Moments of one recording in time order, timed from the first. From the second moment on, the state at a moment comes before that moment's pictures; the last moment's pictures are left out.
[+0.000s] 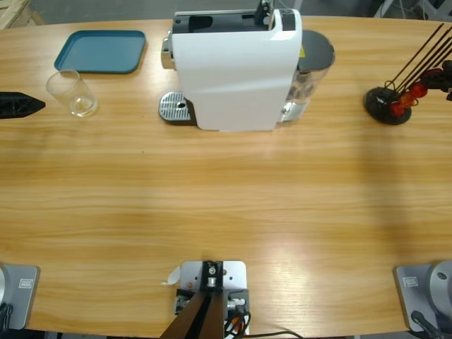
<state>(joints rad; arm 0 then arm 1) -0.46 1.12 -0.87 0.54 -0.09 -0.21 0.01 1.38 -0.68 0.12 -0.03 0.21</state>
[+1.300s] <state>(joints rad) -0.46 1.14 -0.87 0.53 -0.09 -0.21 0.01 1.24 -0.96 0.40 -0.05 0.18</state>
